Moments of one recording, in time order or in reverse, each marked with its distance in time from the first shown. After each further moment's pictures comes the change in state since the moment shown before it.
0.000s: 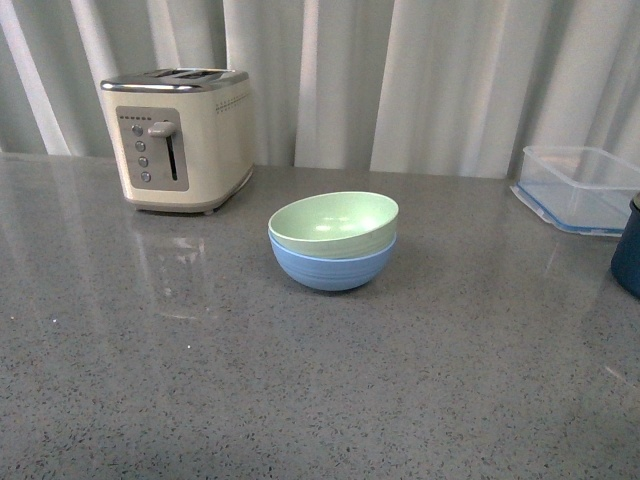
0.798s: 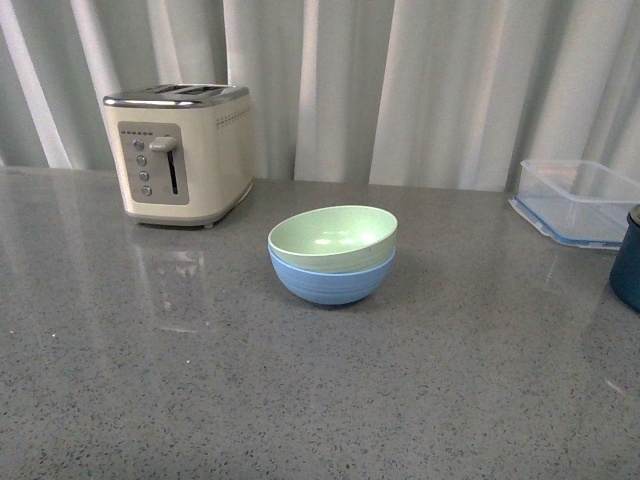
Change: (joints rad) left arm 0.000 0.000 0.000 0.000 0.000 0.000; right arm 0.000 -0.408 -0.001 -0.380 0.000 0.000
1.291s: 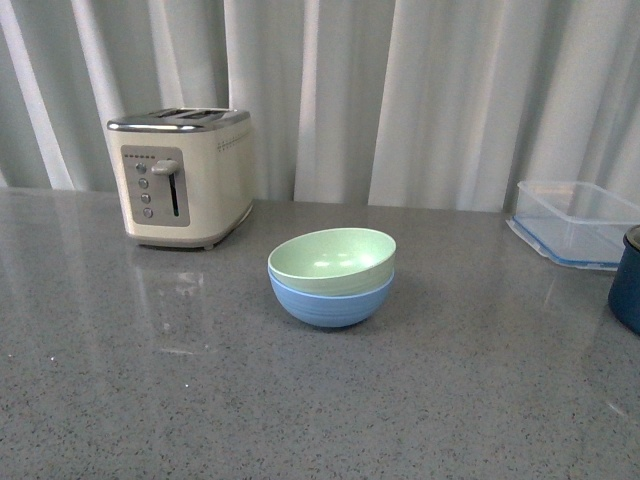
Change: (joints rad) left arm 0.000 0.000 0.000 0.000 0.000 0.000; right arm 0.000 -0.256 0.001 -0.259 -0.002 0.000
